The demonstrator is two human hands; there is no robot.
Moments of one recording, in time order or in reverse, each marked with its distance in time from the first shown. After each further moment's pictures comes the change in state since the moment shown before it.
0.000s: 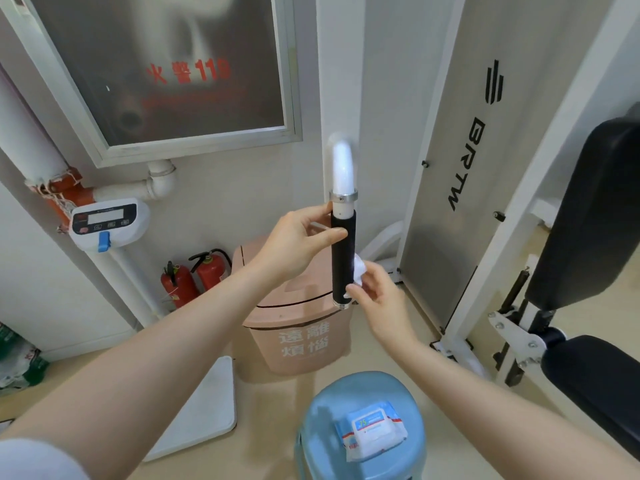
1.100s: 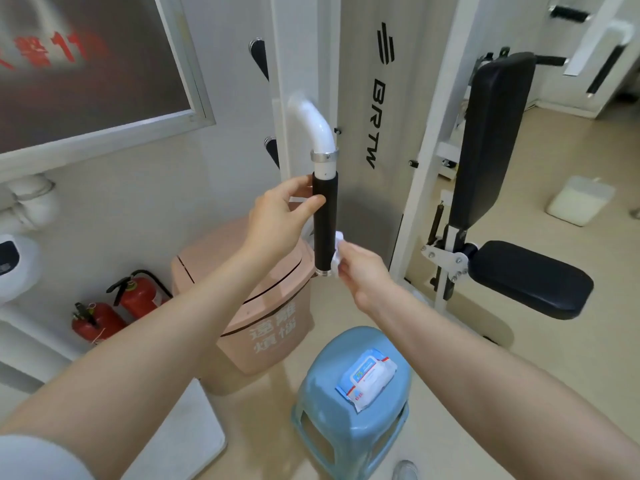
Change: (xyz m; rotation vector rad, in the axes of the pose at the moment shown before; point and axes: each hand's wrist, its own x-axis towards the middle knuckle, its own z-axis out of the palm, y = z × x) left_hand 0.008 -0.043 -0.024 -0.023 -0.060 0.072; right_hand -0.010 -0.017 0.067 0.410 0.384 0.549
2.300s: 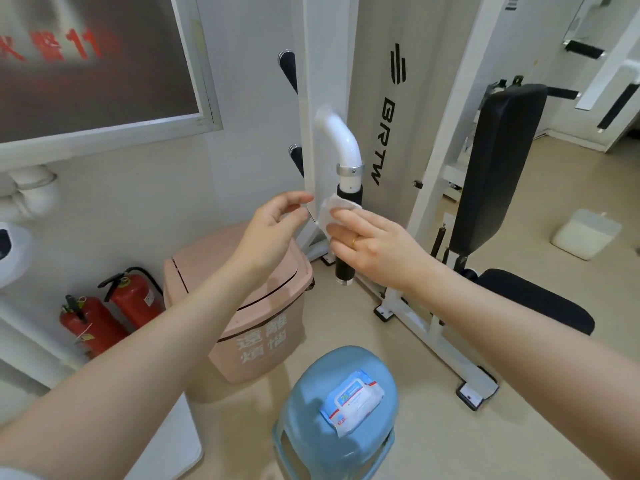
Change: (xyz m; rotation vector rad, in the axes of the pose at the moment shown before) left_hand 0.004 0.002 0.008 -0.292 -0.015 -0.062; right_hand 0.045 -0.064 -0.055 -1.742 -0.111 -2.033
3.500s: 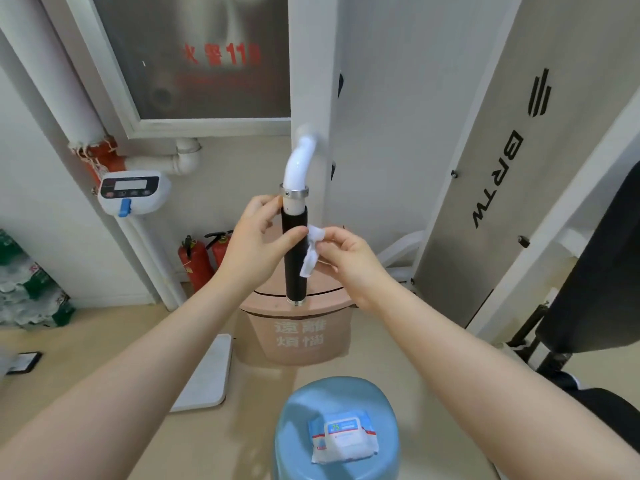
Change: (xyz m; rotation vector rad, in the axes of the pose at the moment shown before) left_hand -0.020 0.023 0.050 0.568 0.531 0.009; right_hand 0.021 0.020 0.028 2.236 -0.239 0.915
